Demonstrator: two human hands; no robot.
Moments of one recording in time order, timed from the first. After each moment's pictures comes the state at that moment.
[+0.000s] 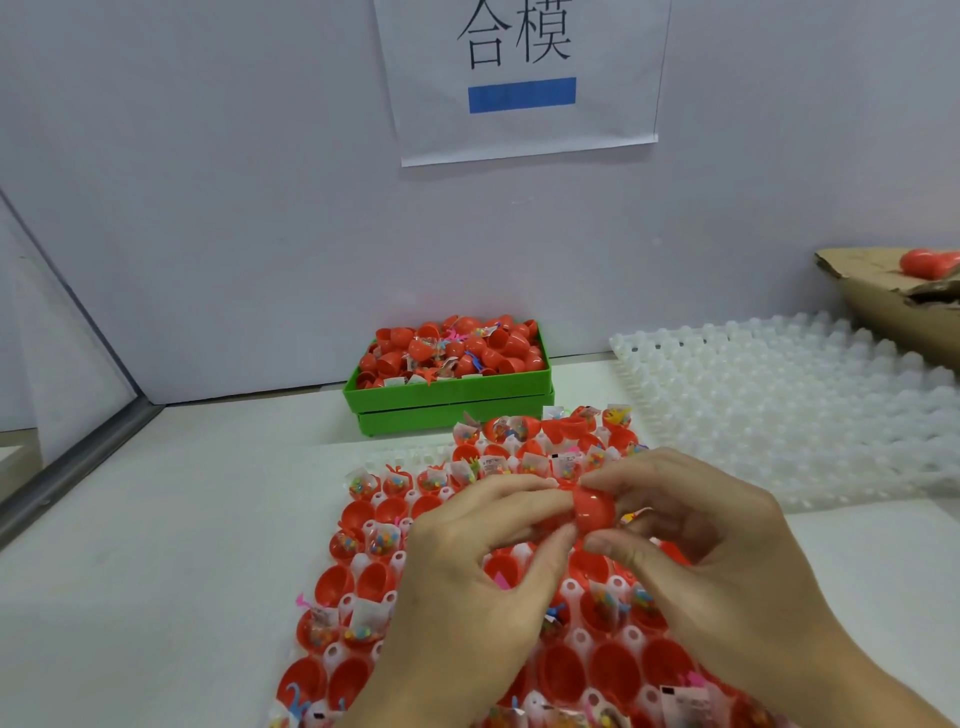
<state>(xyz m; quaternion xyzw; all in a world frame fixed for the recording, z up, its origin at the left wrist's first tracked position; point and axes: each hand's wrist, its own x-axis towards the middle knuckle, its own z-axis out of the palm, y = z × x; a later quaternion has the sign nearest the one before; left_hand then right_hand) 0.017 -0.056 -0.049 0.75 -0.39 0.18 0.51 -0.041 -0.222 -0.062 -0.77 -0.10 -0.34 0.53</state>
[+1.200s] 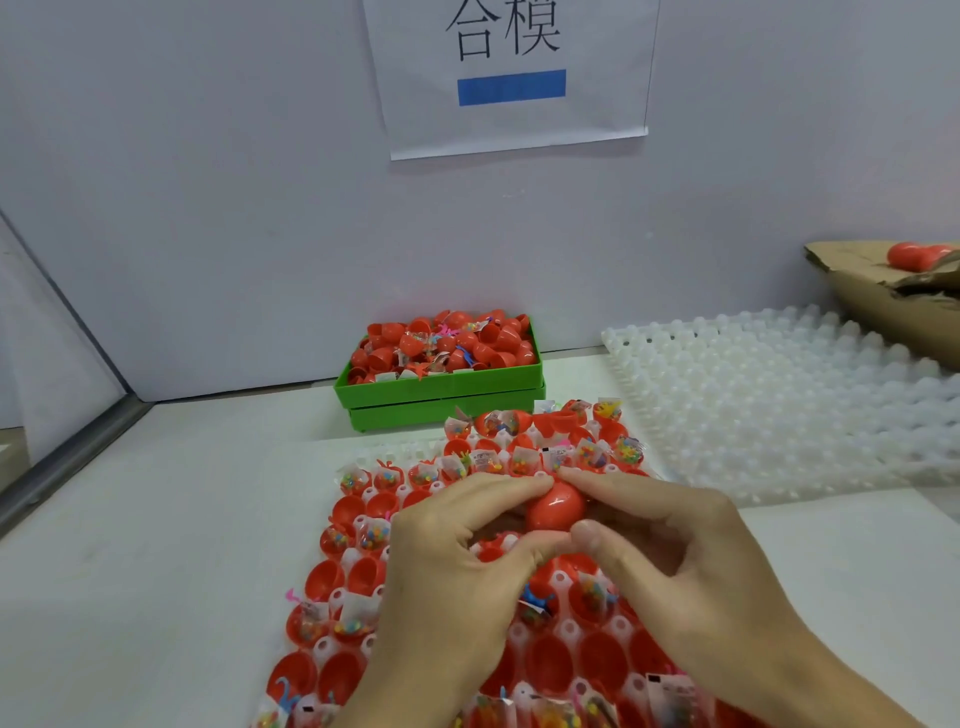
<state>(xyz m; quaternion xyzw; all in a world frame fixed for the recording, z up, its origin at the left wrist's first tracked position) 0.013 -0.058 -0.045 0.75 -0.34 0.13 0.56 -0.050 -0.209 -0.059 -0.75 -0.04 -0.26 0.60</state>
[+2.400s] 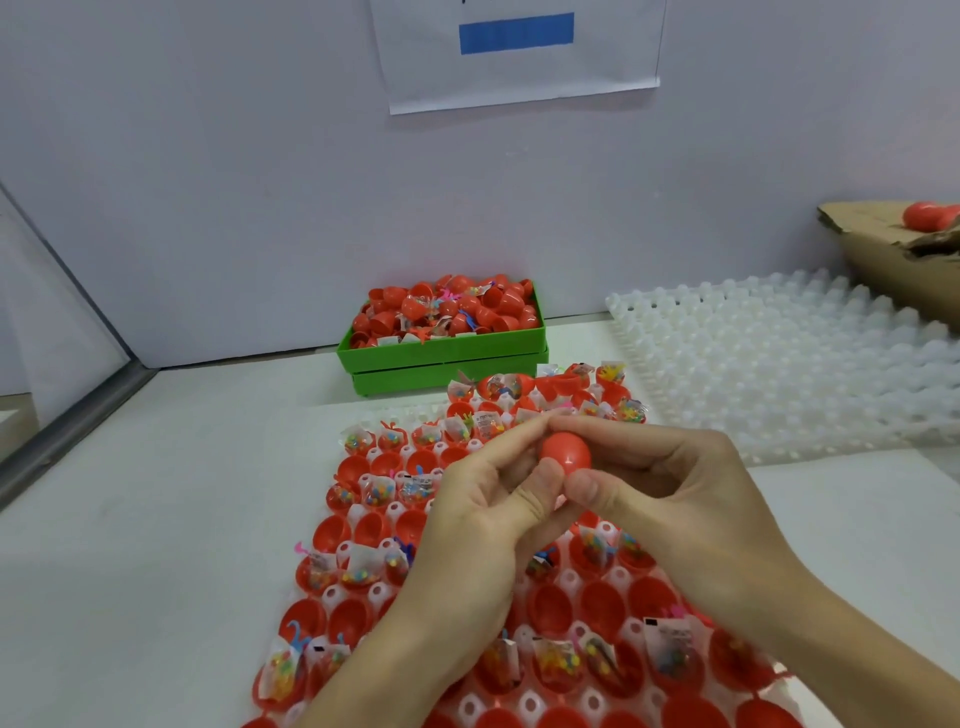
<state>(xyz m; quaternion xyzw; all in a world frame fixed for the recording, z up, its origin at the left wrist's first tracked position) 0.009 -0.068 -0.053 0.53 -0.22 -0.22 0.79 -0.051 -0.206 -0.046 -0.65 -0.06 -0.19 0.74</state>
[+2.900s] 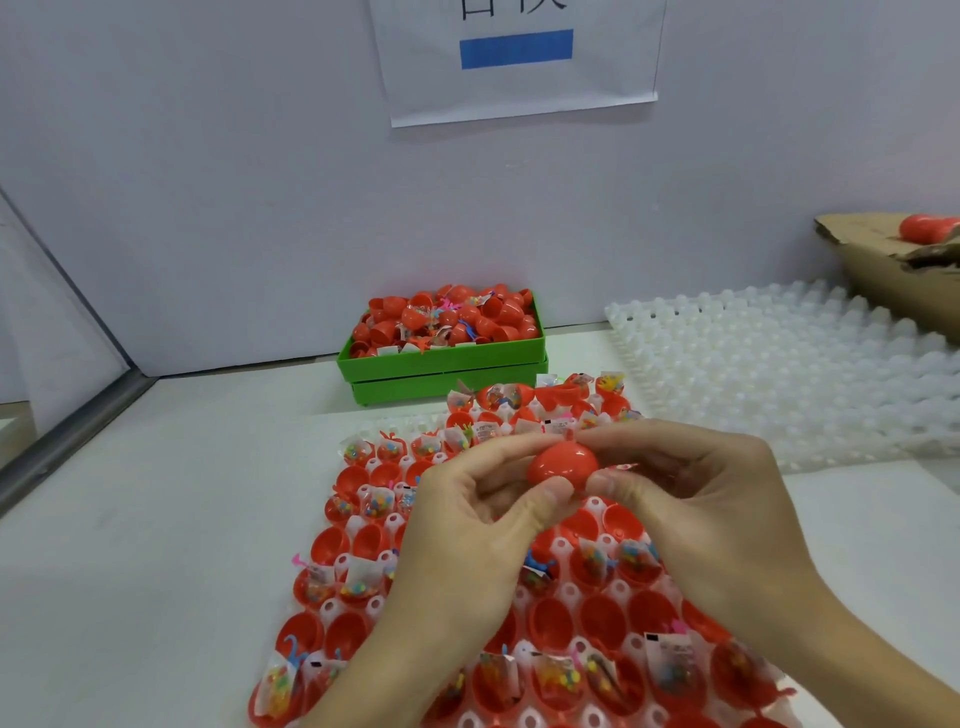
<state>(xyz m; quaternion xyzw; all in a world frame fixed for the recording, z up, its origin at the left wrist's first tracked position) 0.013 -0.063 -0.050 0.64 -0.28 -0.09 0.71 -0.048 -0.211 -0.047 -0.72 -0.02 -0.31 0.62</state>
